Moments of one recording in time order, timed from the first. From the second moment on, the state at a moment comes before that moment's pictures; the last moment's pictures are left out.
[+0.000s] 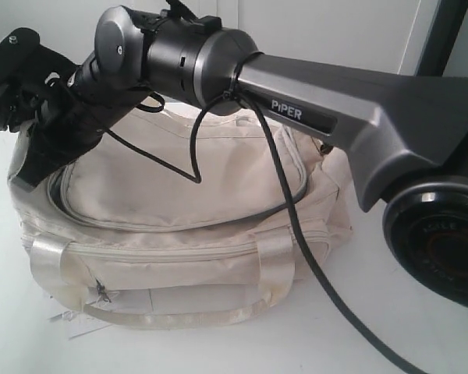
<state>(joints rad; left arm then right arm) 0.34 1.92 -1.34 -1.32 1.00 0.87 0.72 2.21 -2.06 0.38 0.70 -0.72</state>
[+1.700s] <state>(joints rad) 0.34 1.92 -1.34 -1.33 1.01 0.88 0.74 2.25 -2.06 0.21 0.66 -0.61</state>
